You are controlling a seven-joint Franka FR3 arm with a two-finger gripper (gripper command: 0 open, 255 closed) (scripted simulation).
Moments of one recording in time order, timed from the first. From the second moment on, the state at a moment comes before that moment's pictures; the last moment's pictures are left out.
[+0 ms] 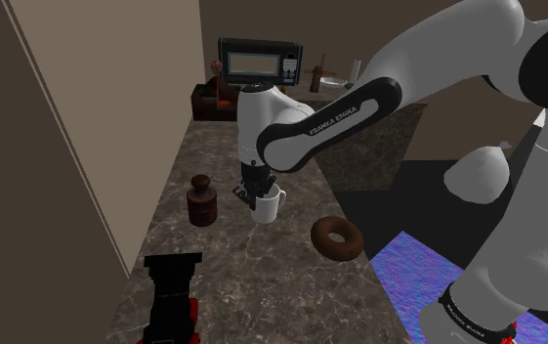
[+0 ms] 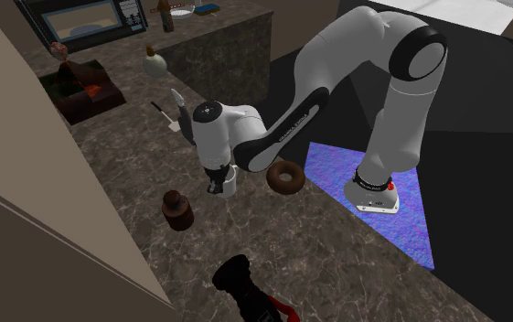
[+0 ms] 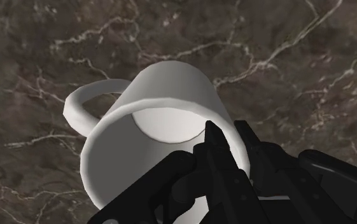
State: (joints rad) arm 0.06 0.19 0.43 -2.08 -0.18 2.26 0.56
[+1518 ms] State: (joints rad) arm 0.04 0.08 0.44 -1.96 -0.11 2.05 0.50
